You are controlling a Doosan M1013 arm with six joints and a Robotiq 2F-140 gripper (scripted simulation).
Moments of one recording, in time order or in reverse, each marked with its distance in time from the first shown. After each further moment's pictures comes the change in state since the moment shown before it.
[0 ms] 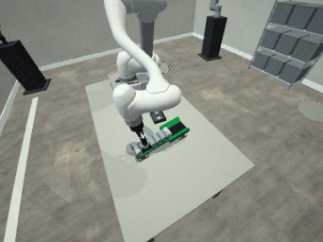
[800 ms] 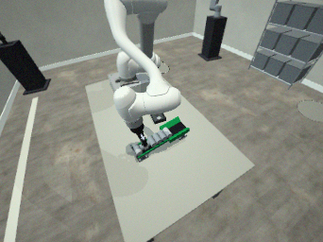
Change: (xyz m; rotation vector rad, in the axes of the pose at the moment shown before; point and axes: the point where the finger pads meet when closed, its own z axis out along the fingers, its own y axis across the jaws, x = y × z) arm 0.001 0.000 0.012 0.000 0.000 0.000
